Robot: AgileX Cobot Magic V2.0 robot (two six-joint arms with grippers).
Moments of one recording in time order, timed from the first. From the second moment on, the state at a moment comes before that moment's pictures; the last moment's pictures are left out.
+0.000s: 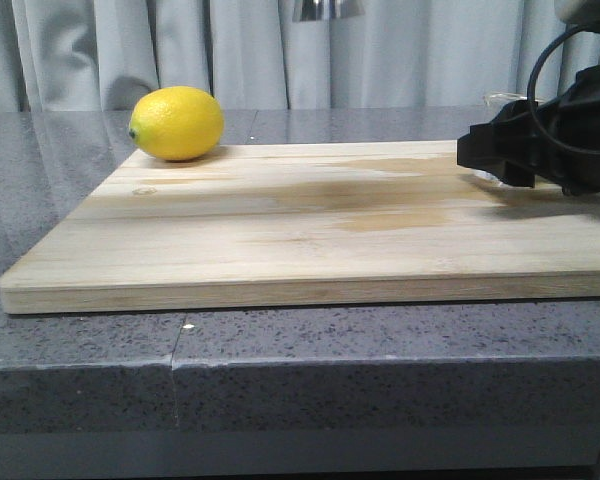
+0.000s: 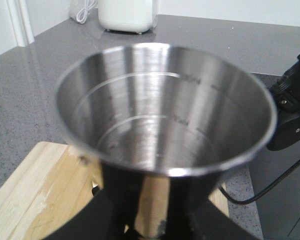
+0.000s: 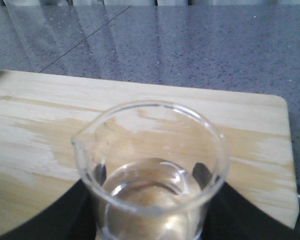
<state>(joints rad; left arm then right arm) -0.48 1.65 -1.25 -1.58 0.95 1.78 0.16 1.58 -0.52 -0.25 -0.76 0.21</state>
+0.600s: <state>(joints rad) -0.48 1.78 -1.25 -1.58 0.98 1.79 0.16 1.24 -0.68 -0.50 -0.46 0.21</state>
